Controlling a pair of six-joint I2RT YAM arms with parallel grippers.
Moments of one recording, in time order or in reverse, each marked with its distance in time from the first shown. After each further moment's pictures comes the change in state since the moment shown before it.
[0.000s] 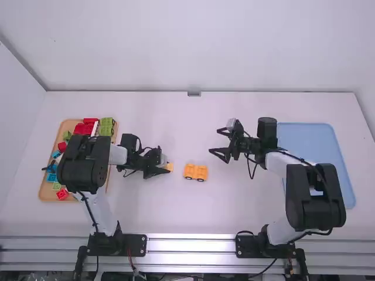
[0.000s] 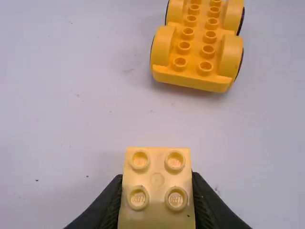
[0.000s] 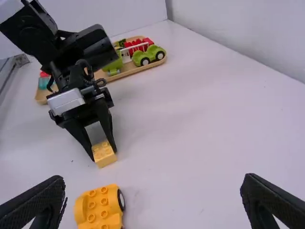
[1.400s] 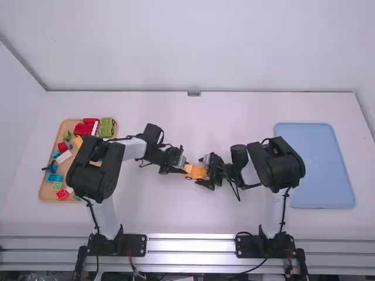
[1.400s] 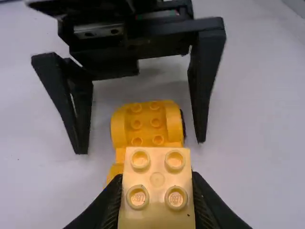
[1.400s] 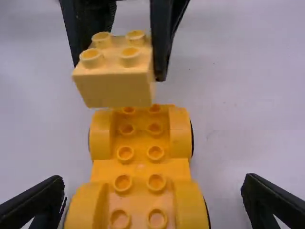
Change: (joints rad) left arm -0.245 -0.058 0.172 -0.223 0.030 0.100; right arm 0.233 0.434 -0.194 0.546 0.150 -0.220
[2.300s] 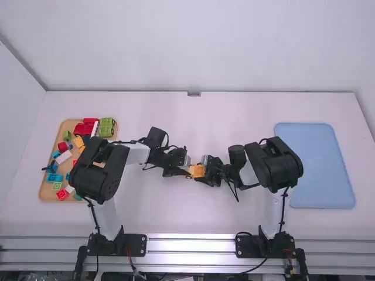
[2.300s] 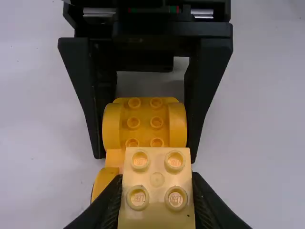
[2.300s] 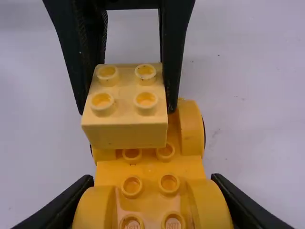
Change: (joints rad) left arm -0.048 0.000 -0.063 0.165 -0.064 -0.230; right arm 0.016 0.005 0.002 -0.003 0.030 -0.007
